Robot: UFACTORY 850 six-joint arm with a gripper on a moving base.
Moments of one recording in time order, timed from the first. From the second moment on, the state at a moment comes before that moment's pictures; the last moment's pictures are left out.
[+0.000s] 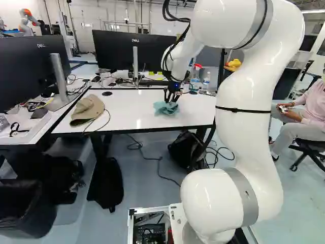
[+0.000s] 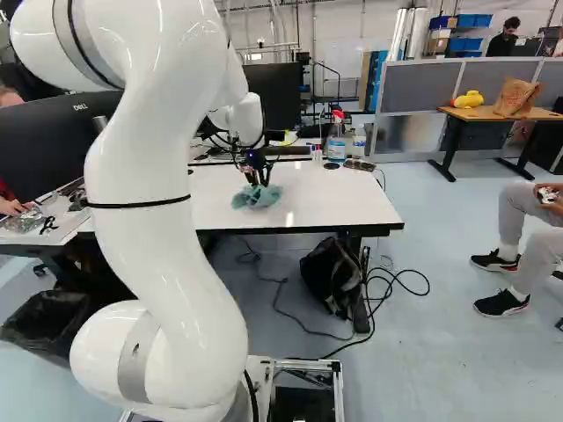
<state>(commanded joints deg) 0.7 -23.1 -70.7 8.0 -33.7 0.0</state>
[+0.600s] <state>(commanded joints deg) 6.3 -22.6 -70.0 8.0 -33.7 0.0</state>
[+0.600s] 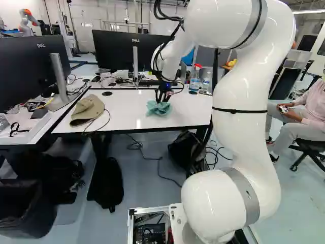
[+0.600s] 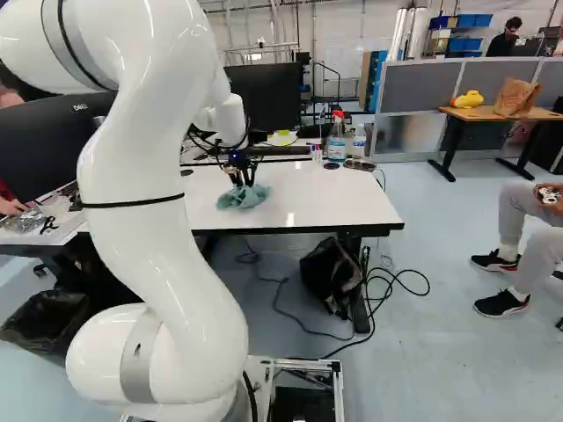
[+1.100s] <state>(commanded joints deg) 7.7 -17.4 -63.2 8.0 -33.7 0.0</state>
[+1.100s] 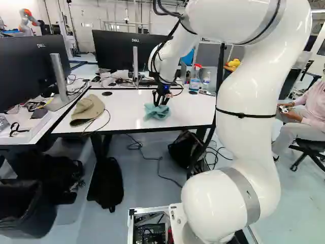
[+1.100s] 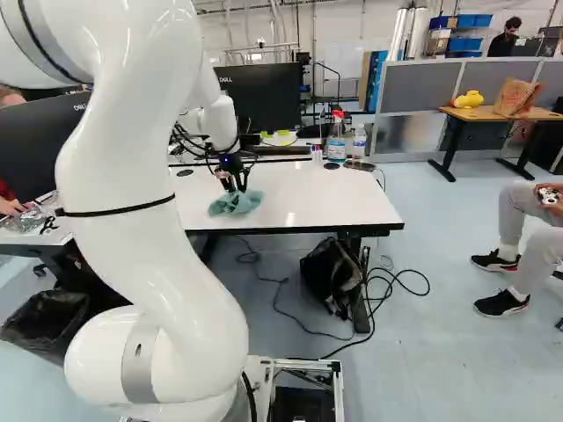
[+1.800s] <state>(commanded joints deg) 0.9 -16.1 -61.6 8.0 -33.7 0.0</state>
